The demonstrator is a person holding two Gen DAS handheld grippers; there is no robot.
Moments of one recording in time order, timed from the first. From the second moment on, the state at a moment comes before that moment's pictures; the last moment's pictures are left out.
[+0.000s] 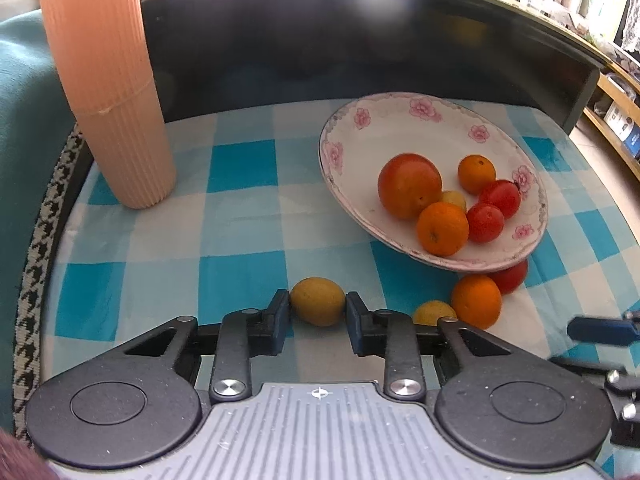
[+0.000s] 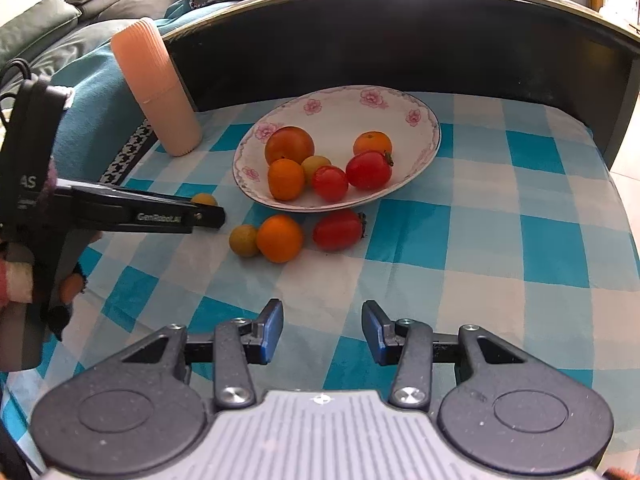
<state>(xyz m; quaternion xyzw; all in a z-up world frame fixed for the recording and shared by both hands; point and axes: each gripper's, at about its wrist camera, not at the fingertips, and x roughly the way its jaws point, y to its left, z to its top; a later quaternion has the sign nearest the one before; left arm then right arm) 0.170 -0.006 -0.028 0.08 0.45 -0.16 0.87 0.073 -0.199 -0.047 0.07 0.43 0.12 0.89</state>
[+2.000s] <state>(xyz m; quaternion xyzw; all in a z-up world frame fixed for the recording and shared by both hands) 0.097 -0.010 -0.029 0.13 0.48 -0.22 0.84 0.021 -0.183 -0.047 0.01 0.45 0.14 0.88</state>
